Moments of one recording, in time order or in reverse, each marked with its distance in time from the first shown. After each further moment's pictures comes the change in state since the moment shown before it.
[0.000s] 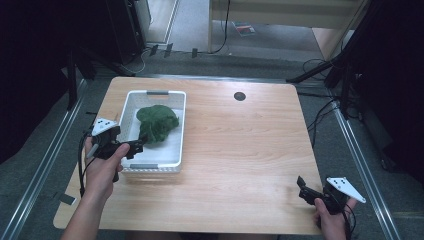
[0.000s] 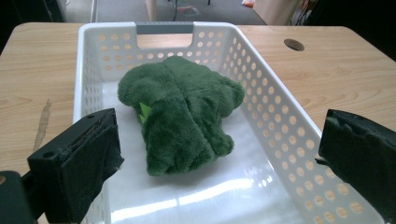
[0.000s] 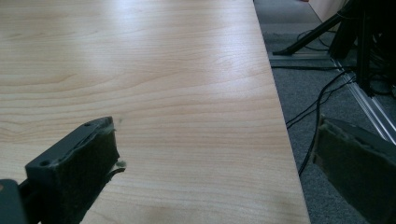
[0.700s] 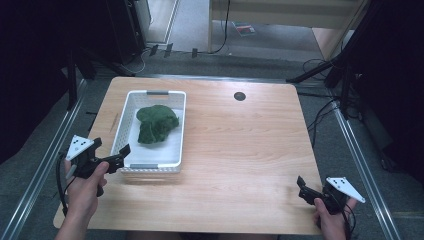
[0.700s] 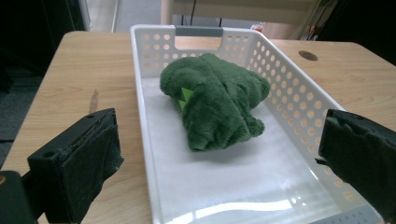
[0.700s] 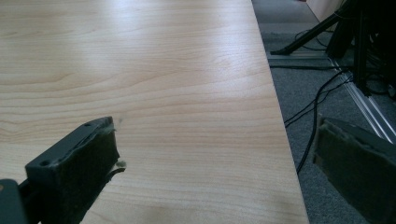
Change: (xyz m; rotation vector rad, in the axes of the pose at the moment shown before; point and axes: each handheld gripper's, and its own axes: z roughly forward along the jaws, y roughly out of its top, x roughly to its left) left arm 0.033 -0.042 -0.035 -0.126 0.039 -0.012; right arm 0.001 0.000 0.000 0.003 -0.011 -0.005
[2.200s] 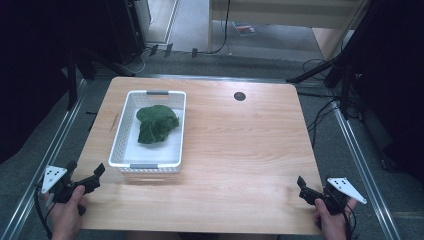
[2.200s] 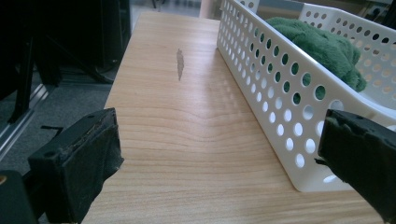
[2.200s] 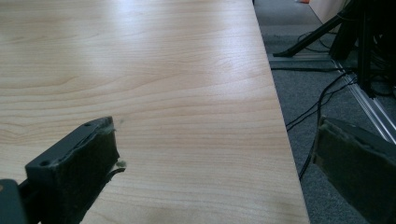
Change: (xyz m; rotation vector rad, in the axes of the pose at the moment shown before) left arm 0.076 -0.086 -0.018 -0.084 0.107 -0.057; right arm -0.002 -0.001 -0.001 -0.015 0.014 0.008
